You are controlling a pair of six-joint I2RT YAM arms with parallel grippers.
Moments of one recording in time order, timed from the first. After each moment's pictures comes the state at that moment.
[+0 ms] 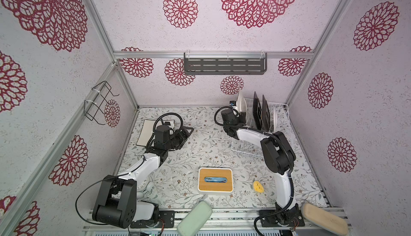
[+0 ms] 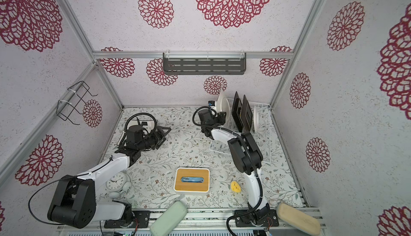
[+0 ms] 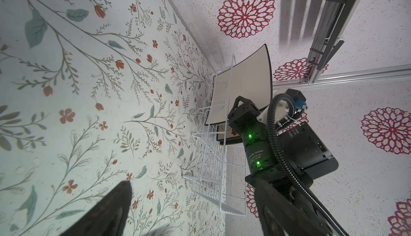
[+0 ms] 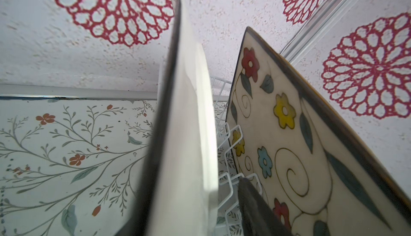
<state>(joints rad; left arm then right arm) -0.22 1.37 0.73 0.21 0.46 -1.06 0.56 2.11 1.53 0.09 1.04 0.02</state>
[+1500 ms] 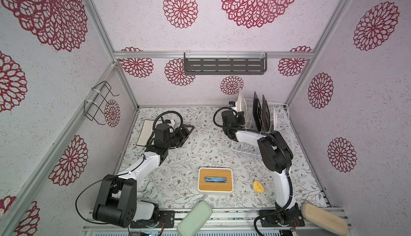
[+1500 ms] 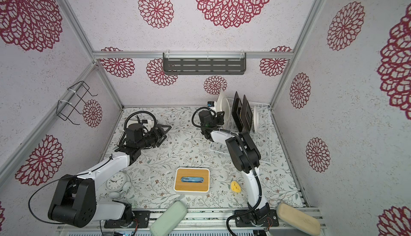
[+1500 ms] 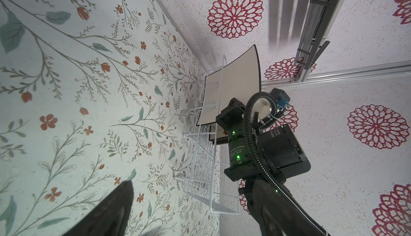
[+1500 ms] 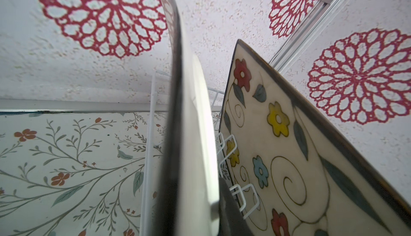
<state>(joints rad) -0.22 1.38 0.75 0.22 0.48 -1.07 0.56 2.16 1.49 0.31 1.10 -0.12</state>
